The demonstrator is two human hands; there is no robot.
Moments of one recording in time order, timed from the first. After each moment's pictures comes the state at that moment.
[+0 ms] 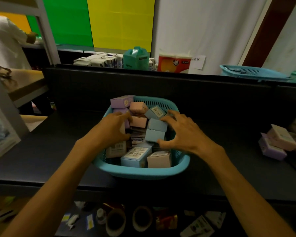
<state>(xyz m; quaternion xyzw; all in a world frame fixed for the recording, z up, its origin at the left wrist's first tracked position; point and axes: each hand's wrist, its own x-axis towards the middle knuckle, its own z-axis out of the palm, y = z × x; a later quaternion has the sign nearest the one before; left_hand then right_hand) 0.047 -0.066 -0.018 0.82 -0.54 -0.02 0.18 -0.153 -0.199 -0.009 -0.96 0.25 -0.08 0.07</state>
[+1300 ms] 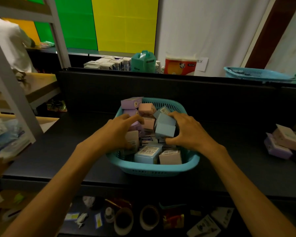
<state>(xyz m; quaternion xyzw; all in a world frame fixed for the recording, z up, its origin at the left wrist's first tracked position) 0.051 -0.027 -0.010 0.78 -0.61 -0.04 0.16 -0.137 -0.191 -0.017 -0.95 0.25 -0.17 0.11</state>
